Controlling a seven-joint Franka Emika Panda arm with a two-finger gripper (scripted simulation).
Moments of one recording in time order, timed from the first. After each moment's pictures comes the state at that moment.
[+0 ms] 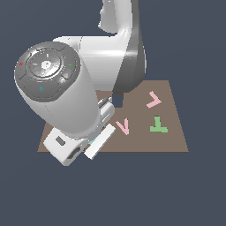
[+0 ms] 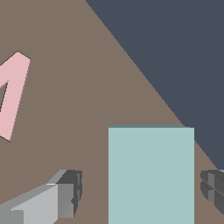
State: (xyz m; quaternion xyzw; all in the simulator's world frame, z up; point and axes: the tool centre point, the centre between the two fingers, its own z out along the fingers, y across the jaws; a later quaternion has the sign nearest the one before) arm 0.104 -0.069 0.031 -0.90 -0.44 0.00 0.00
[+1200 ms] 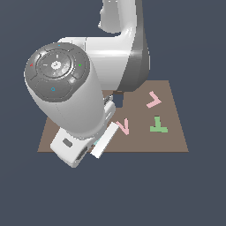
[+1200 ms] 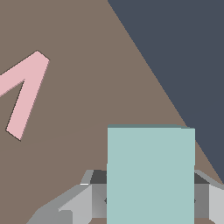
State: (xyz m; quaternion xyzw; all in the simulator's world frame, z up) arm 0.103 -0.059 0.030 -0.88 -0.48 0.00 0.00
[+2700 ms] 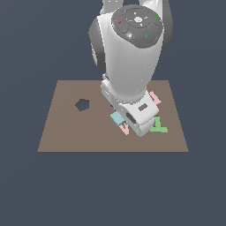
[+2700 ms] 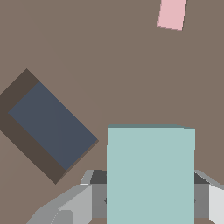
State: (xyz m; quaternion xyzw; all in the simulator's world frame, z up) arm 0.028 0.032 0.037 -0.45 -0.89 0.00 0.00
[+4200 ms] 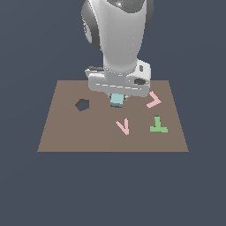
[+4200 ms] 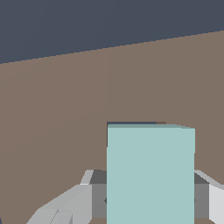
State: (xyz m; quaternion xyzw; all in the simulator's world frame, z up) arm -0.051 0.018 0.040 -0.07 -1.00 0.00 0.00
